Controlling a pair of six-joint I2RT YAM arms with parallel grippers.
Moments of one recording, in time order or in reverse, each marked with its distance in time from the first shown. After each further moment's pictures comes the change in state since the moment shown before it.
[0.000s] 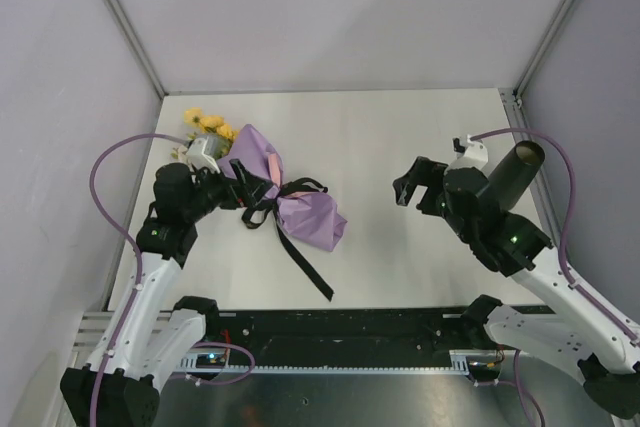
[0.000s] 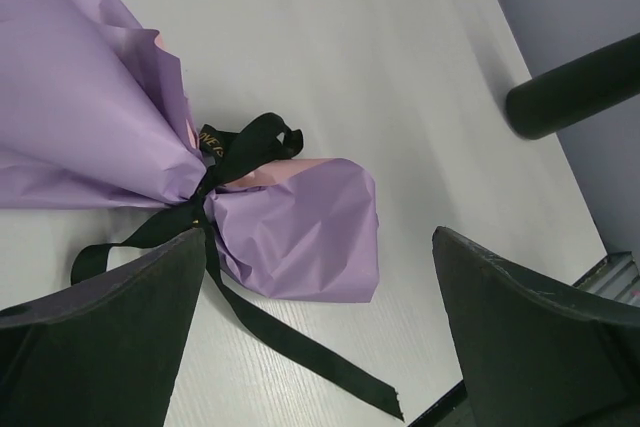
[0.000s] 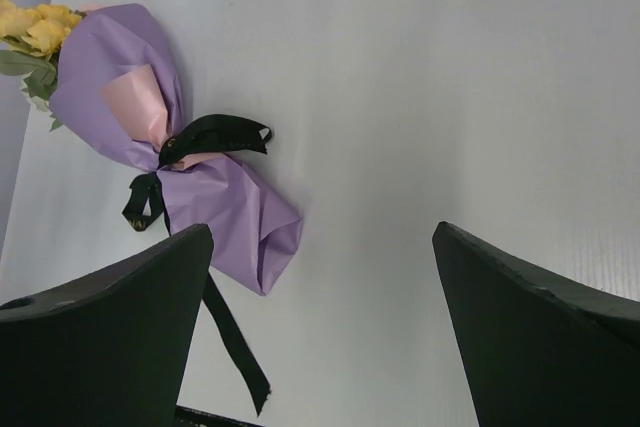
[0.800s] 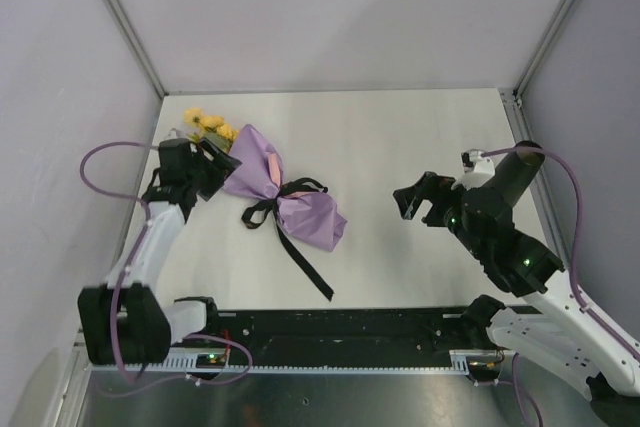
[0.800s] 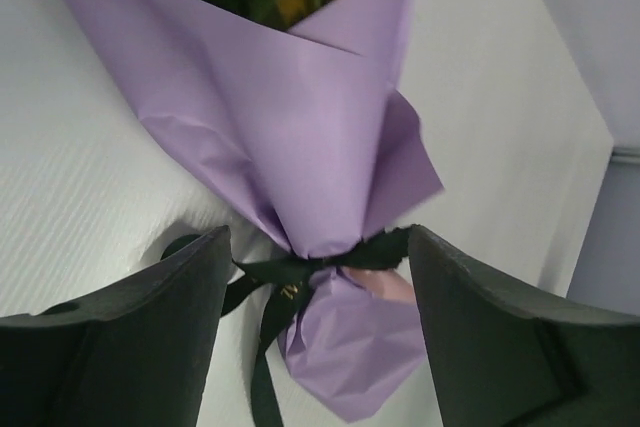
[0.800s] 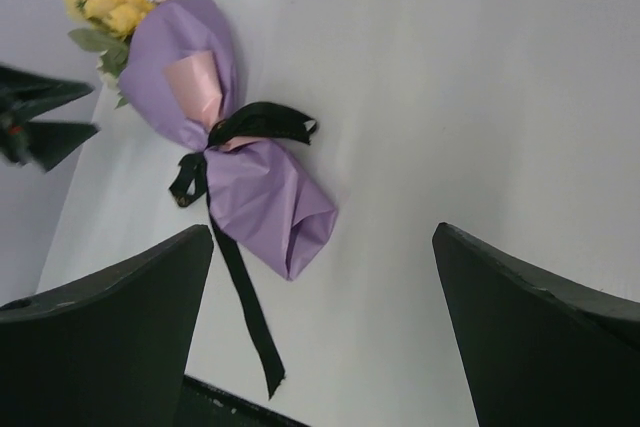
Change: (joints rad) left arm 0.156 0.325 0.098 -0.035 -0.292 -0.361; right arm 0.000 -0.156 -0.122 0.092 -0.087 -0.029
